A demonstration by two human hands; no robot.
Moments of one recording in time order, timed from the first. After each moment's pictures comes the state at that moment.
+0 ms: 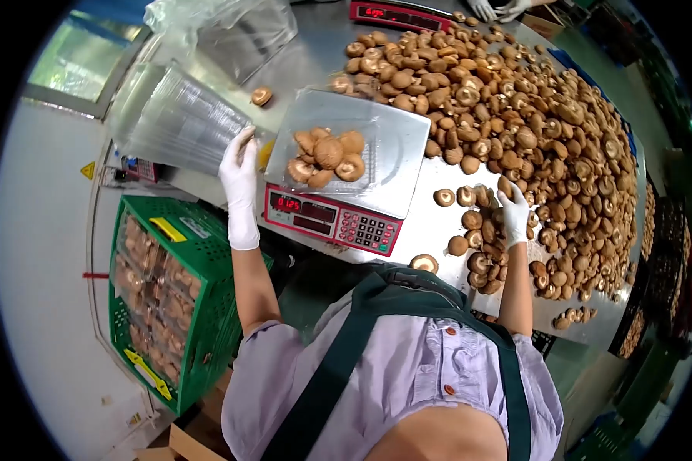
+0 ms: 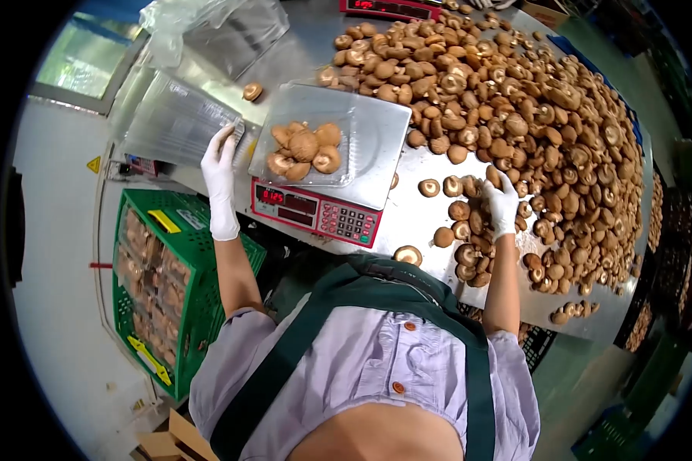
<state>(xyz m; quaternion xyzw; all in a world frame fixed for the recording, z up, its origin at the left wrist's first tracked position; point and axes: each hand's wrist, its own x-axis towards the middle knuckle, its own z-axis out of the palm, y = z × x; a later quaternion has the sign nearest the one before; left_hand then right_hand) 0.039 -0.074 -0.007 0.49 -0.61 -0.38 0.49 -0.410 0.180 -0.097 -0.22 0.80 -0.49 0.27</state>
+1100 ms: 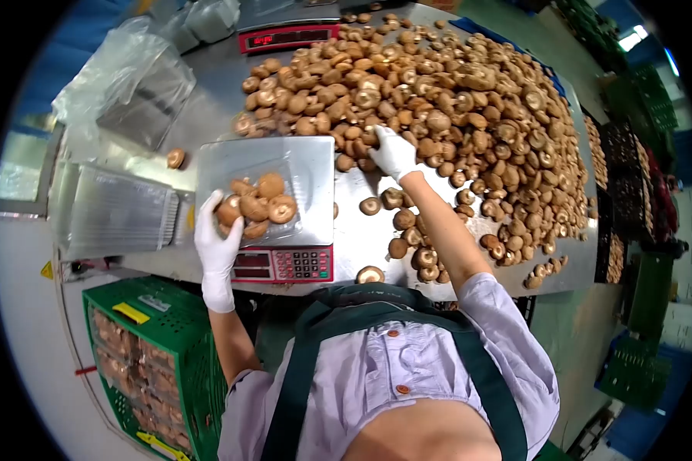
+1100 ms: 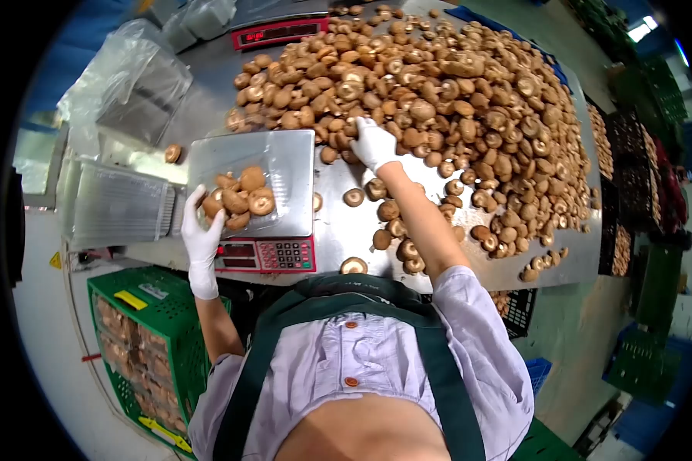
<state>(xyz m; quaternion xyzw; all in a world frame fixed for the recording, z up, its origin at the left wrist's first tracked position) -0.022 -0.034 -0.021 0.38 -0.81 -0.24 0.38 -0.399 0.049 -0.096 -0.53 0.82 -0.20 0.01</state>
